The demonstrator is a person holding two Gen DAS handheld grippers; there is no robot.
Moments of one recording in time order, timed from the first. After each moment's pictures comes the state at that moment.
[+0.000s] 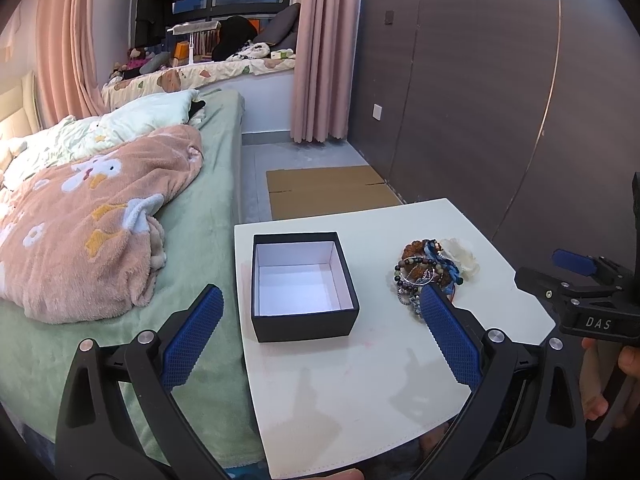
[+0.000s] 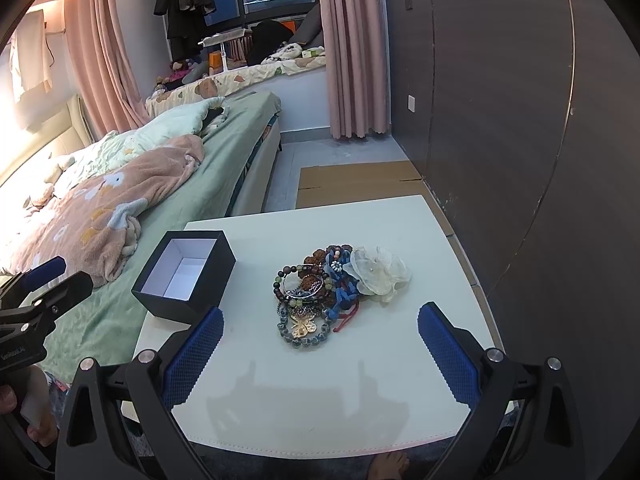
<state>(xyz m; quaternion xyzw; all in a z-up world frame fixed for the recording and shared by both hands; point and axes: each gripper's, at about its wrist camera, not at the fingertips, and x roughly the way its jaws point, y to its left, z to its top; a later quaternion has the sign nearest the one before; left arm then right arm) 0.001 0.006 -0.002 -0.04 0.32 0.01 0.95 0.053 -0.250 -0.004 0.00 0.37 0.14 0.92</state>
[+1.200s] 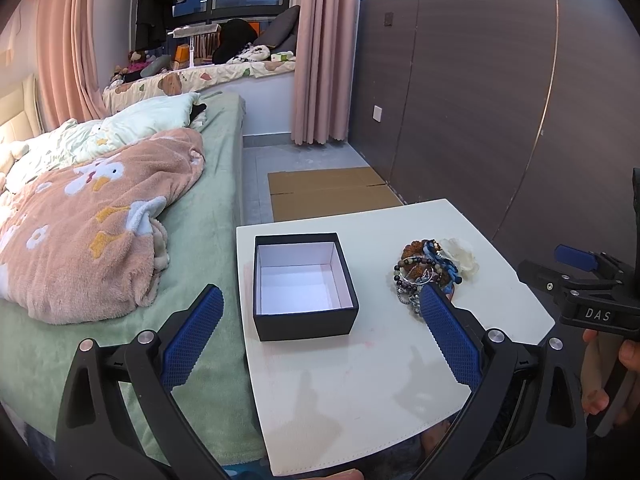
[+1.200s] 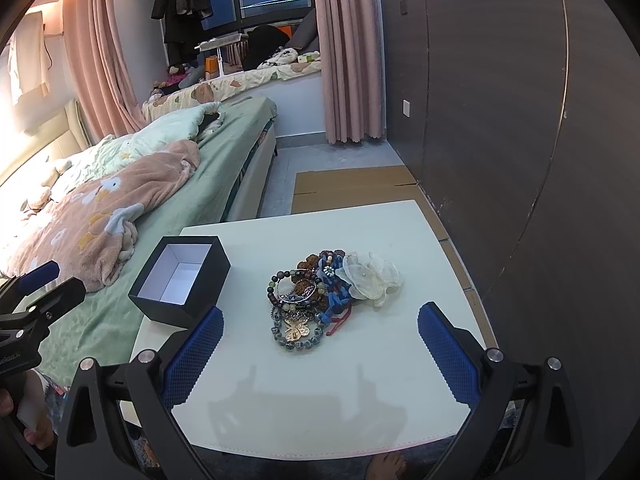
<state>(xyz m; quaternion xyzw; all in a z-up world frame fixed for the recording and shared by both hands) -0.004 0.004 0.003 -0.04 0.32 0.01 0.95 0.052 -0.255 0.001 0.00 0.36 0.13 0.92</state>
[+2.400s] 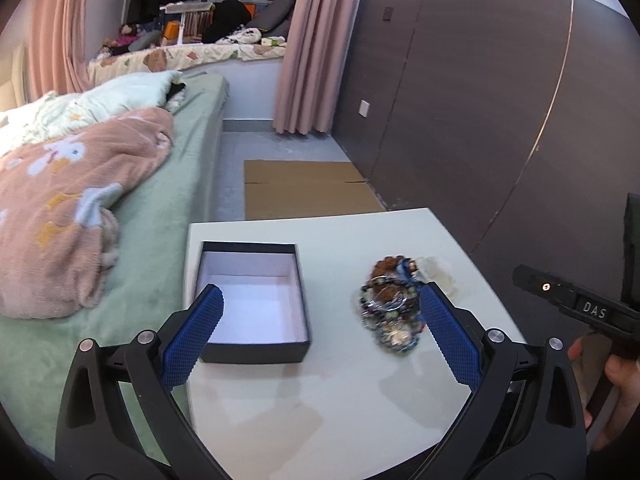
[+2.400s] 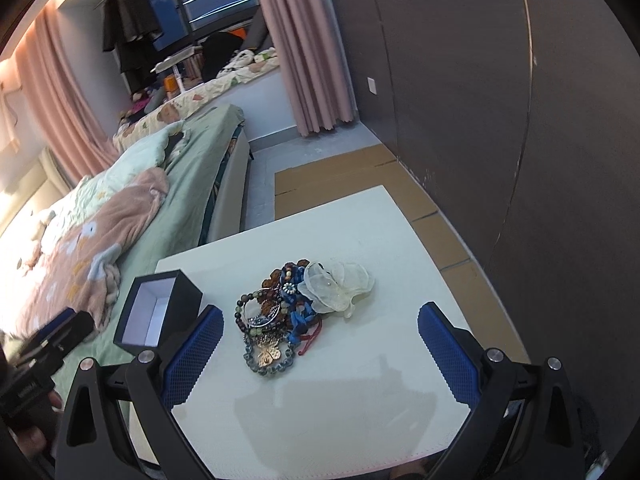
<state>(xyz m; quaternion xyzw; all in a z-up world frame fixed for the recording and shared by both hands) 0.053 -0.018 -0.012 -0.09 0.33 -0.03 0.94 0.101 -0.301 -0.015 0.10 0.40 0.09 0.91</state>
